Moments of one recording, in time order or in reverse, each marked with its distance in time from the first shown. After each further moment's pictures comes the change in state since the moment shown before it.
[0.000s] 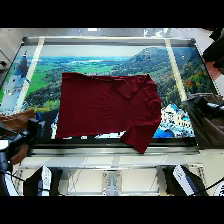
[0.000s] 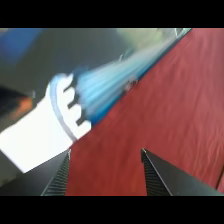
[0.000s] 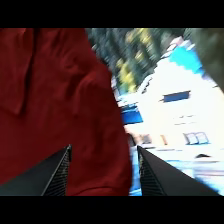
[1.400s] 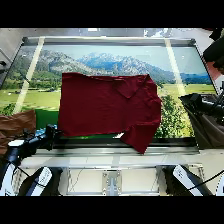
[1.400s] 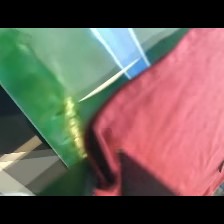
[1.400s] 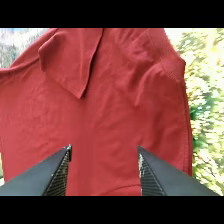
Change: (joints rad) left arm -0.149 -0.287 -0.105 -0.148 0.084 0.076; right arm -0.021 -0.117 0.042 0.236 0.134 -0.165
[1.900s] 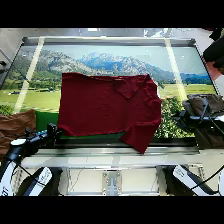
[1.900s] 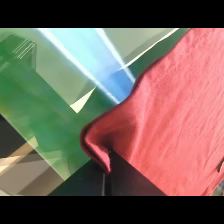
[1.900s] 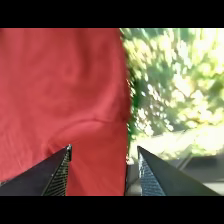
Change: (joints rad) left arm -0.028 -0.034 0.002 -0.051 0.037 0.048; right arm 0.020 -0.069 -0.178 -0.229 0.027 0.120
